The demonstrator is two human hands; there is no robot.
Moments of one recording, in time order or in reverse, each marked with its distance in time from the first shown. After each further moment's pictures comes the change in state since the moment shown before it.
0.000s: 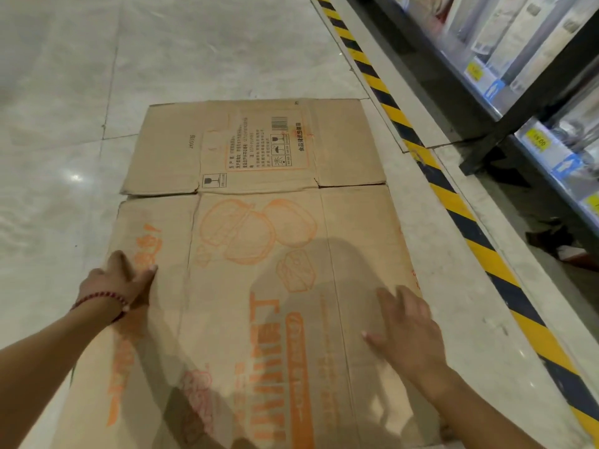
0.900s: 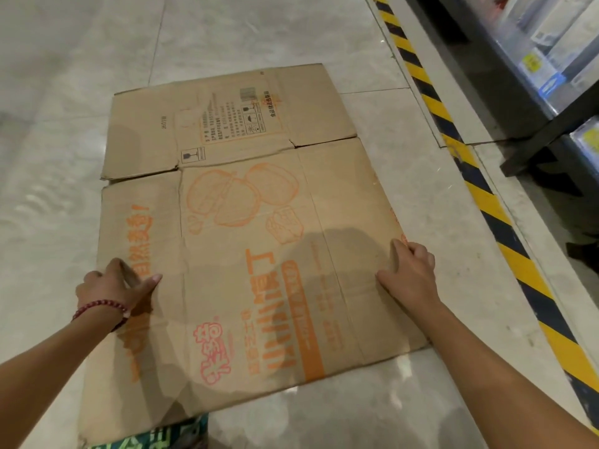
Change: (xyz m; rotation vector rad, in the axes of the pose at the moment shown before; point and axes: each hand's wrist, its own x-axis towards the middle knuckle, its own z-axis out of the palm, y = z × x) left_hand -0.060 -0.040 -0.002 -0.083 -0.042 -0.190; right_hand 0.069 -0.023 -0.020 0.342 0.050 0.029
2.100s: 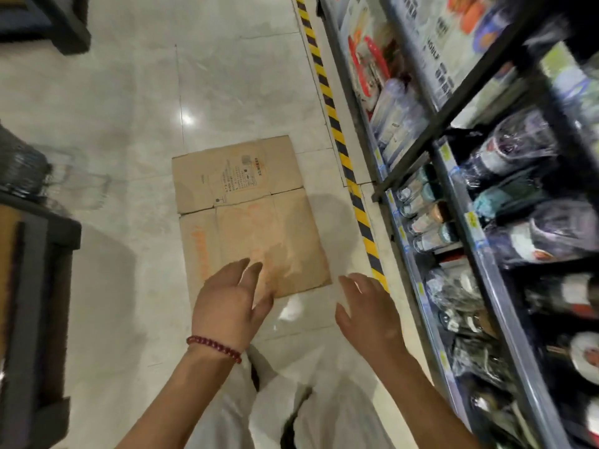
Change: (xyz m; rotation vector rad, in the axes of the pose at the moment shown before) left_hand -0.478 0.137 -0.499 0.086 0.070 0.888; right_hand -0.378 -0.183 -0.484 -0.292 0.008 -0.329
